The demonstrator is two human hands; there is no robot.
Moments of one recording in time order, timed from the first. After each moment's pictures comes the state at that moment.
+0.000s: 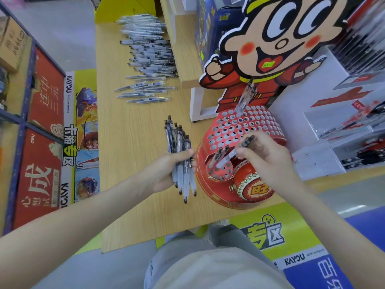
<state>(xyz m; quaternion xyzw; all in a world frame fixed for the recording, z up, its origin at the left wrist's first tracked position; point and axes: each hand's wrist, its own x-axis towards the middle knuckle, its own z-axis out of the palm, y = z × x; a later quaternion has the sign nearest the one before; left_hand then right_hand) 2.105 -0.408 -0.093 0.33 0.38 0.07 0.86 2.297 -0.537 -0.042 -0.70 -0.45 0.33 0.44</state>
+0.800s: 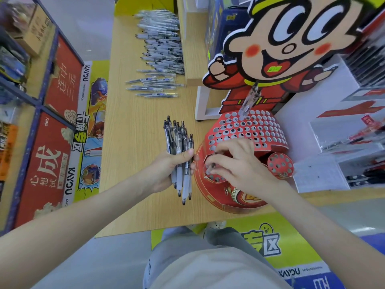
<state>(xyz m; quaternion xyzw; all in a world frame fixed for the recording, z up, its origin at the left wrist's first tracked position) 2.111 -0.427 -0.091 0.35 0.41 0.15 0.83 2.302 -0.515 -0.076 -0.56 -0.79 0.06 0.22</state>
